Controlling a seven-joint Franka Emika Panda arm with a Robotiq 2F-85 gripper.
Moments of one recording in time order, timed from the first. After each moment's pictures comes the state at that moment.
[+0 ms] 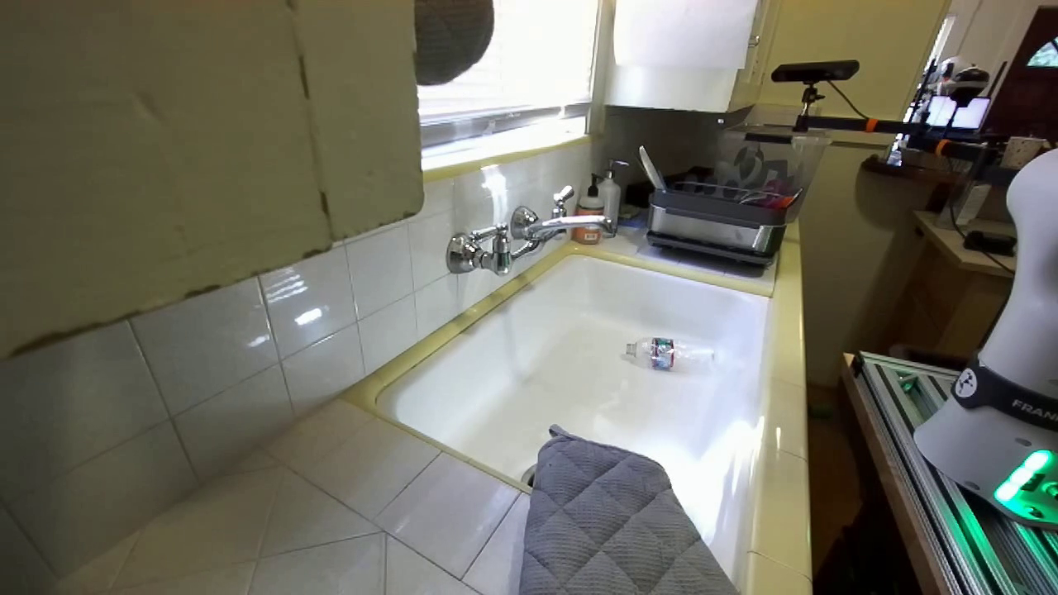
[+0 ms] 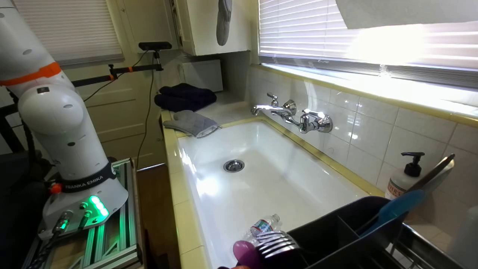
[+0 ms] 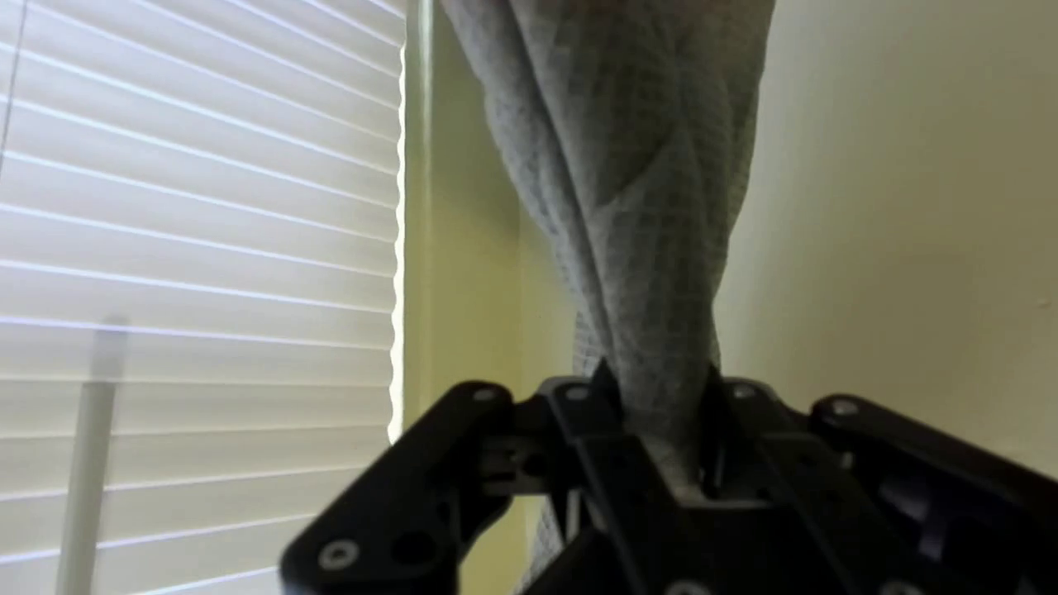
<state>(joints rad) 0.22 -0.23 0.14 -1.84 0.63 2.54 -0.72</state>
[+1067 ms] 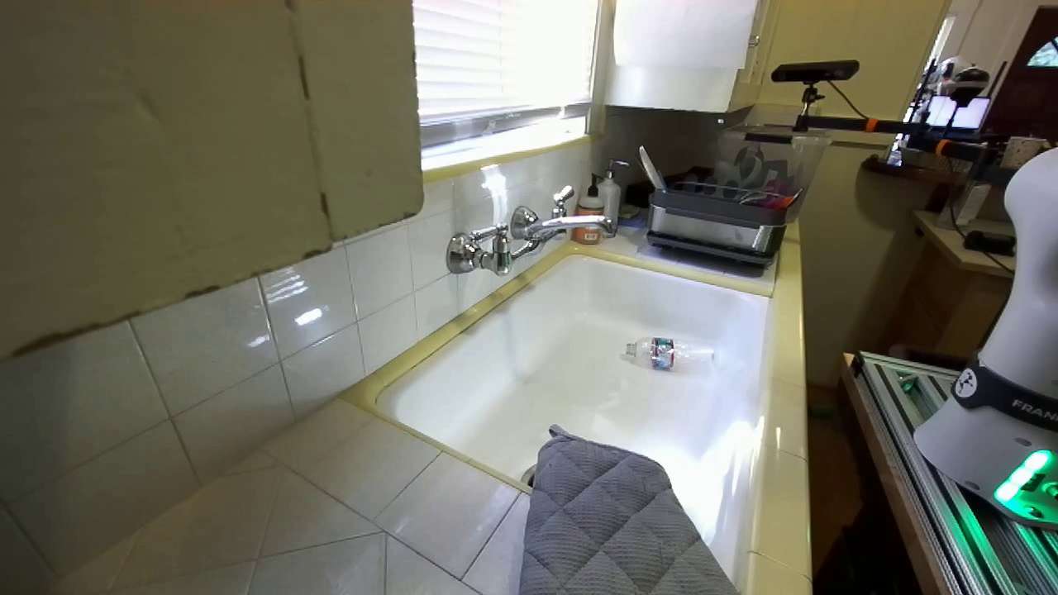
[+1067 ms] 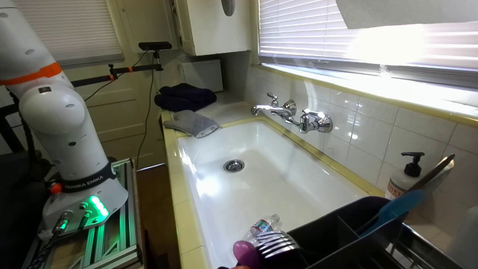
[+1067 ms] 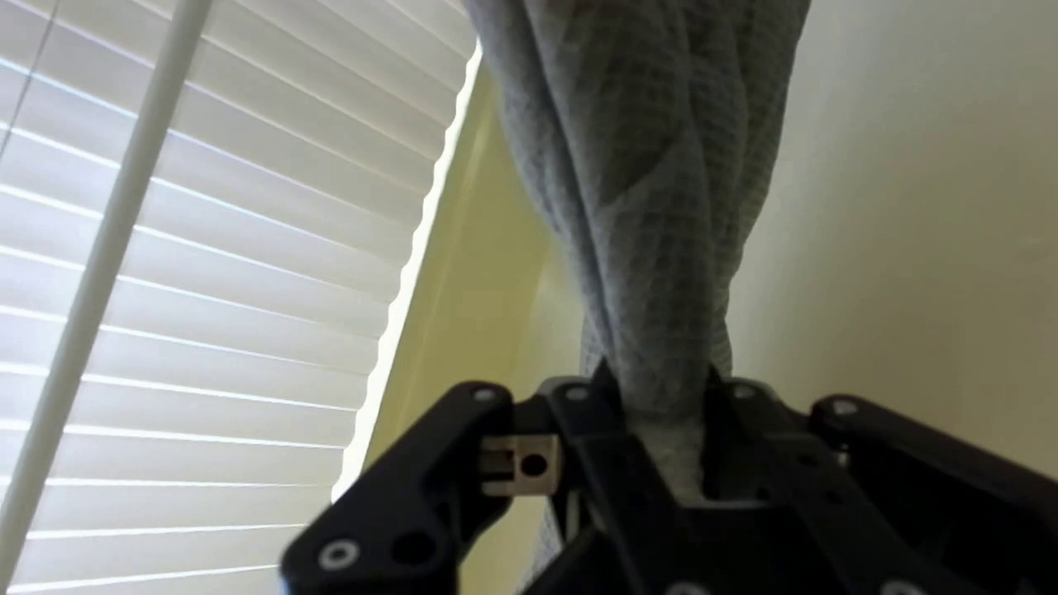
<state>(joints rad) 0.24 -0.21 0.14 -1.64 0.39 2.57 -0.73</state>
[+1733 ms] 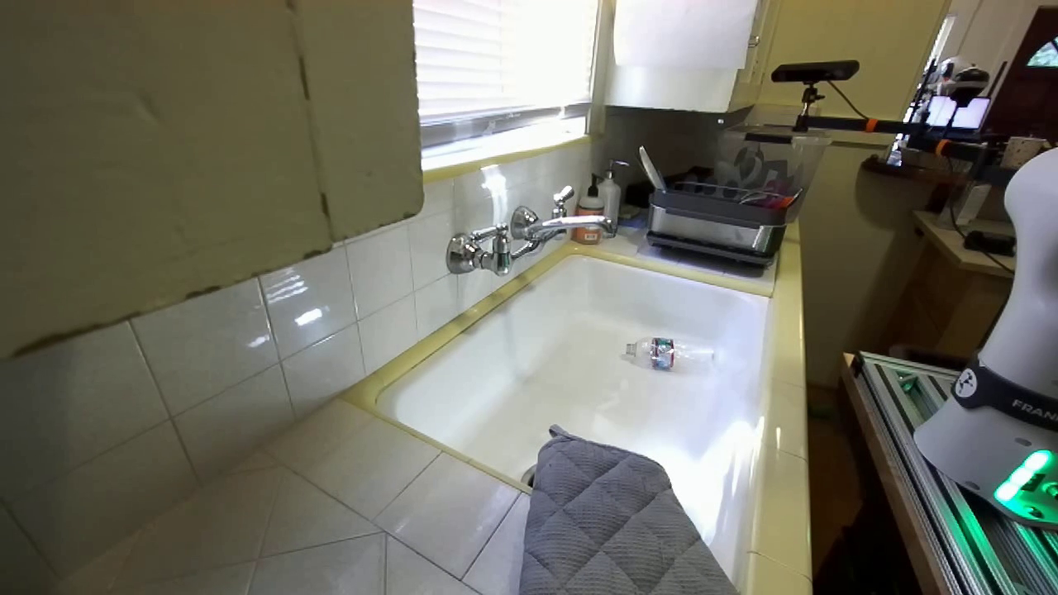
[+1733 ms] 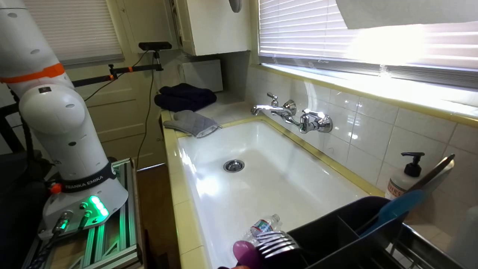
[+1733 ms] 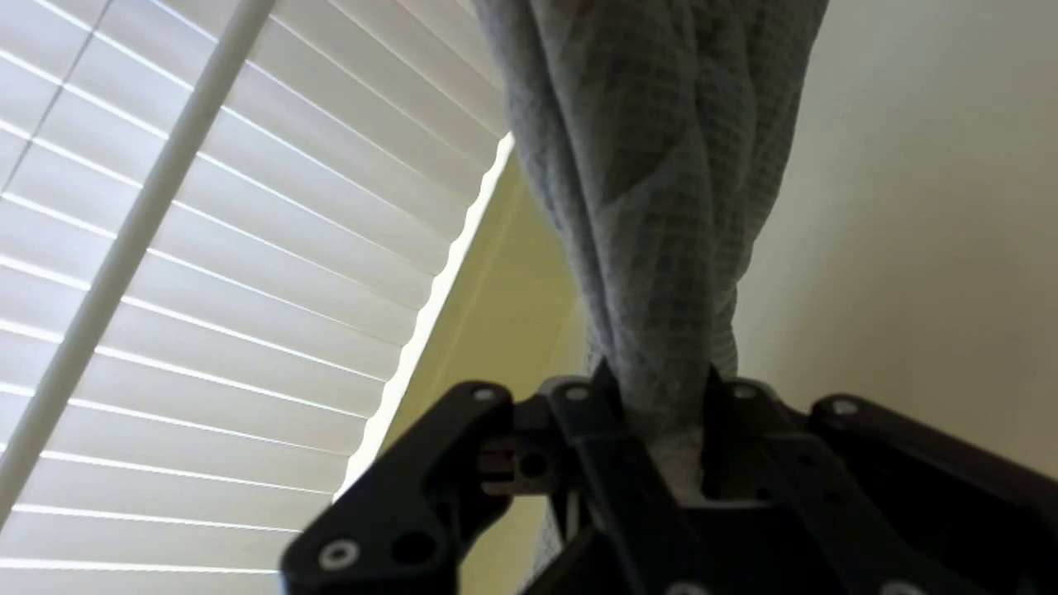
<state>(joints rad) 0.24 -0.14 0.14 -1.54 0.22 2.57 -0.69</state>
